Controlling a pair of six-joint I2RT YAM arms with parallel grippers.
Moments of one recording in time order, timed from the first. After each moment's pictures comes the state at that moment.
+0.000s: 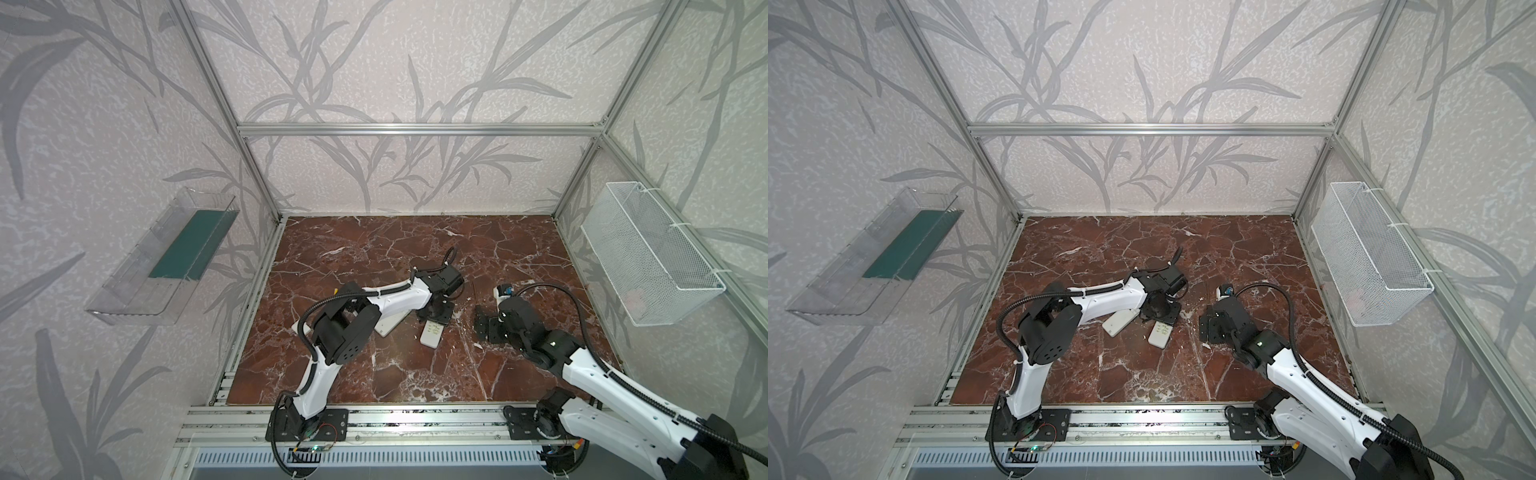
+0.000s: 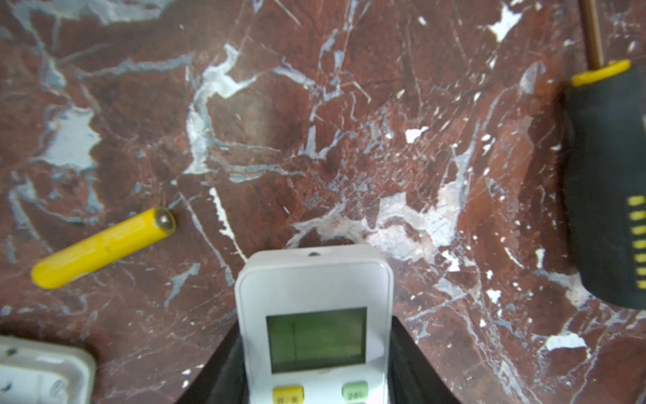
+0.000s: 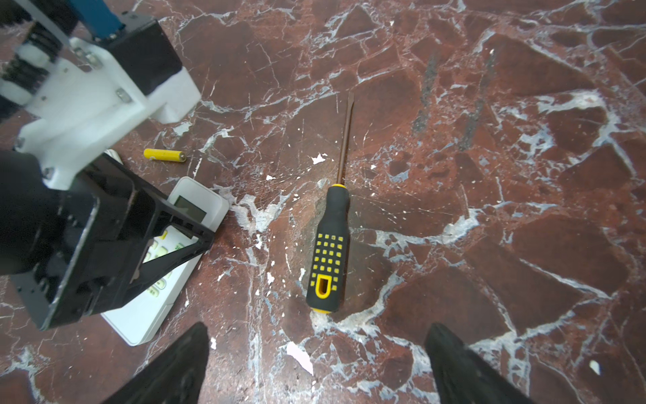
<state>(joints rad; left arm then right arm) -0.88 2.09 1.52 -0.70 0.04 -0.49 0.59 0.89 0.53 -0.45 0.20 0.45</state>
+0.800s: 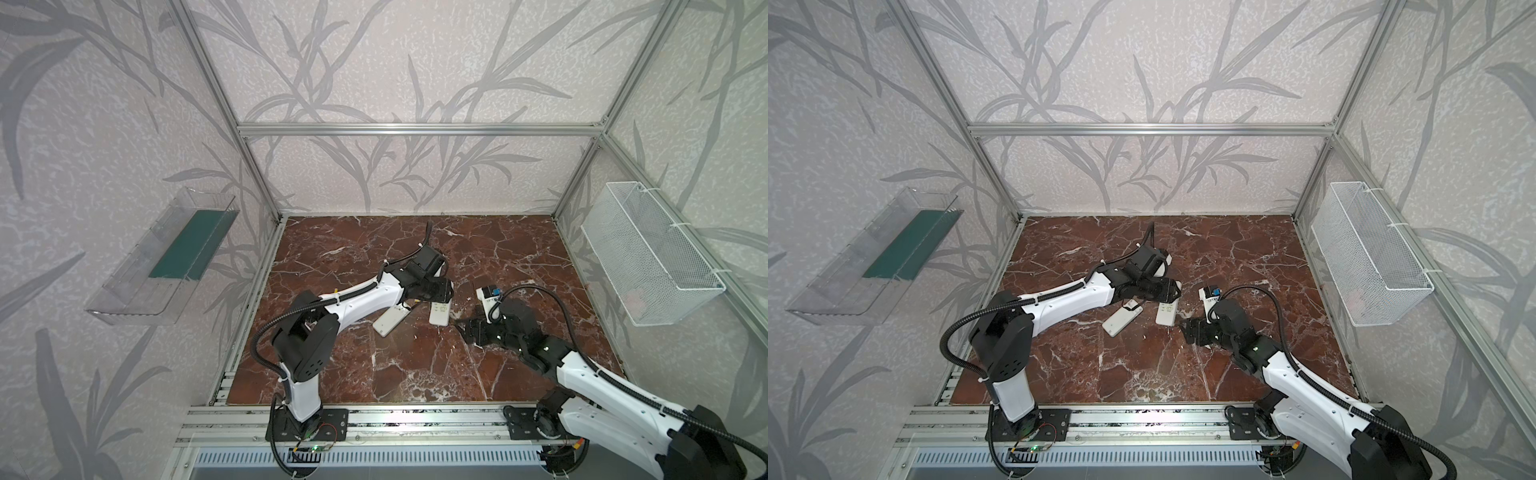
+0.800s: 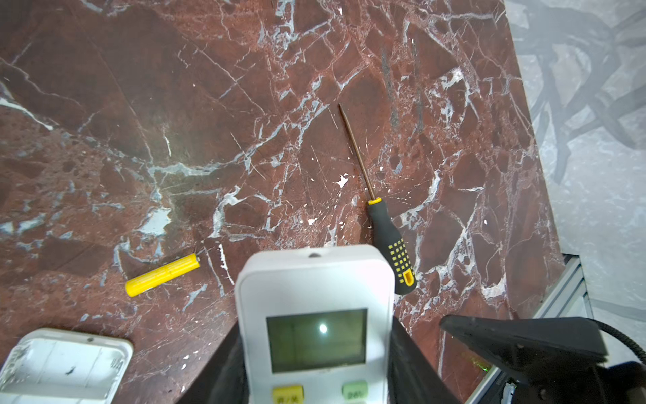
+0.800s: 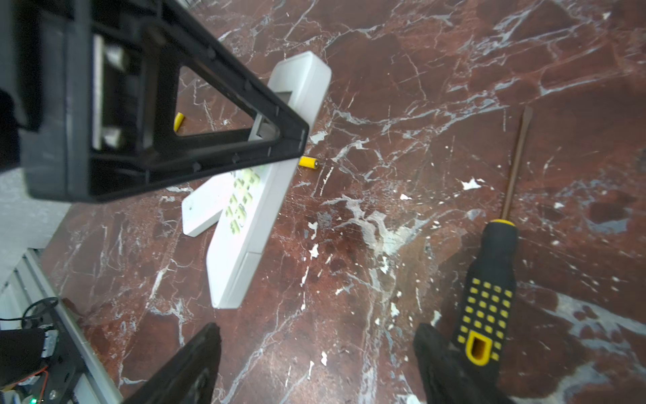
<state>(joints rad) -0.79 1.82 1.37 -0.42 0.17 -0.60 0.59 0.94 0.42 -0.08 -0.16 0.46</state>
